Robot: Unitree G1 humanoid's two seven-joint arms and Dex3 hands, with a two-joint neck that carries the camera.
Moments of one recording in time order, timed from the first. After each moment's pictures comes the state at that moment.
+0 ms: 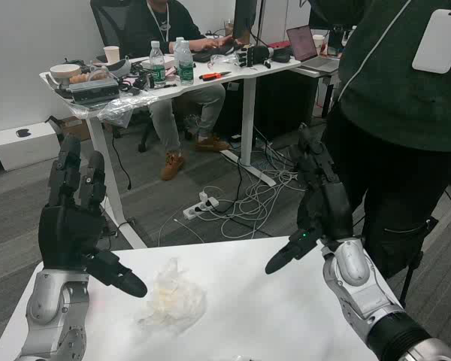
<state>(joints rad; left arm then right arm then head) -0.41 0.18 -0.07 0.47 -0.50 -0.82 -0.14 -0.52 -0.45 0.36 0.55 0.45 -0.81 -0.22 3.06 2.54</state>
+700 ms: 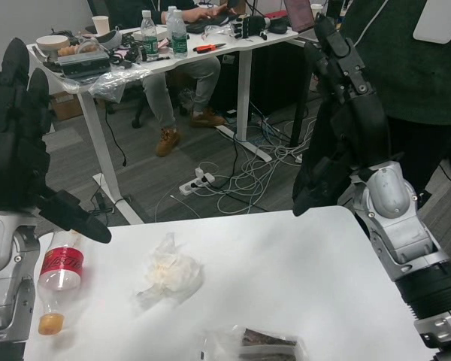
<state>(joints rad) -0.37 0.16 0.23 -0.10 -0.06 -0.35 -0.09 -0.49 -0.56 0.06 0.06 0.28 -0.50 -0.11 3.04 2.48</state>
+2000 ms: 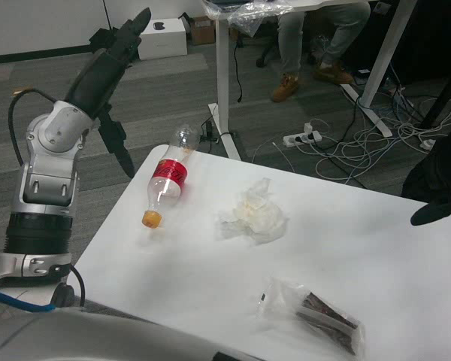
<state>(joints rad) -0.26 0.38 0.50 -0.20 0.34 0.05 -0.42 -0.47 -0.55 0.10 0.23 0.31 -0.52 -0.11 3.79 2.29</state>
